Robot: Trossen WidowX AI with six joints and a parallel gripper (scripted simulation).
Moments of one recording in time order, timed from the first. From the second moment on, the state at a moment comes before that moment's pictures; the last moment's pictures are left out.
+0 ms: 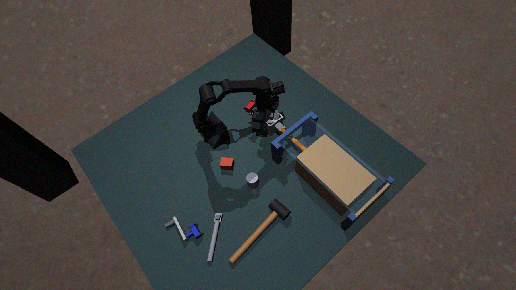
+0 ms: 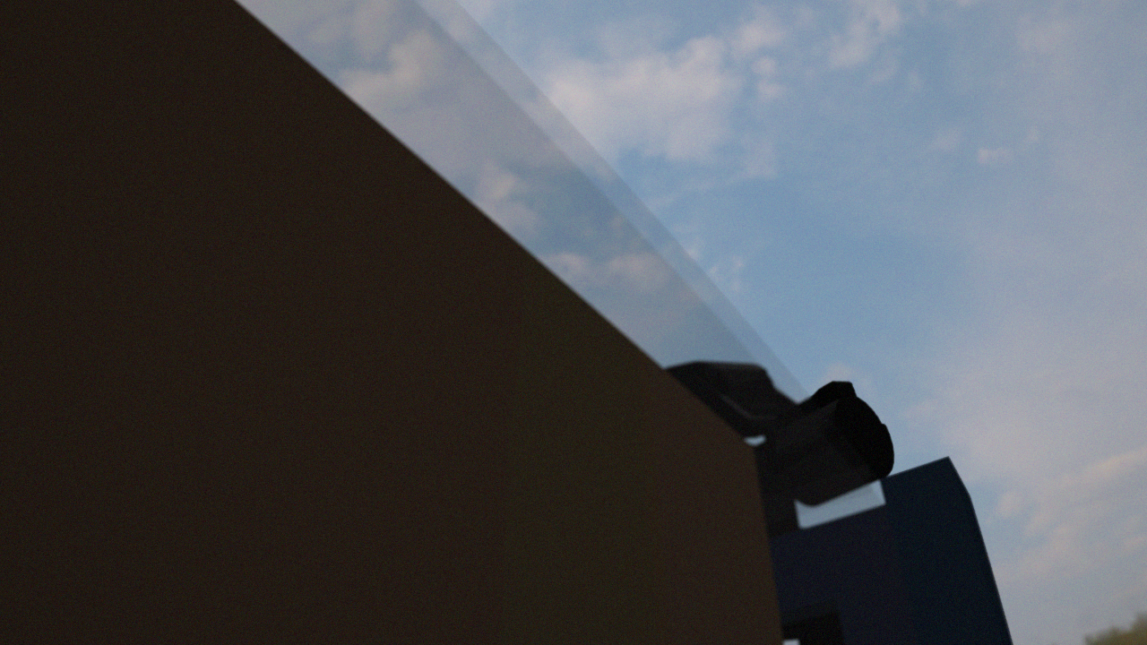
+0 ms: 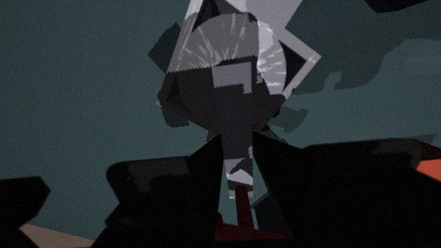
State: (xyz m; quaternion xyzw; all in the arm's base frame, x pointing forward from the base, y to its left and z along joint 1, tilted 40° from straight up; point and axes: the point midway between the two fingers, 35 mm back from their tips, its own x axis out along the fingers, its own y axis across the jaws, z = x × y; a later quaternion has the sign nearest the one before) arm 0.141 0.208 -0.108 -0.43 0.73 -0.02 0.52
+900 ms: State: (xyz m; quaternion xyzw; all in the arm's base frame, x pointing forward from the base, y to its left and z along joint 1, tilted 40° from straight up) arm 0.139 0.211 -0.109 -0.42 0.73 -0.03 0.54
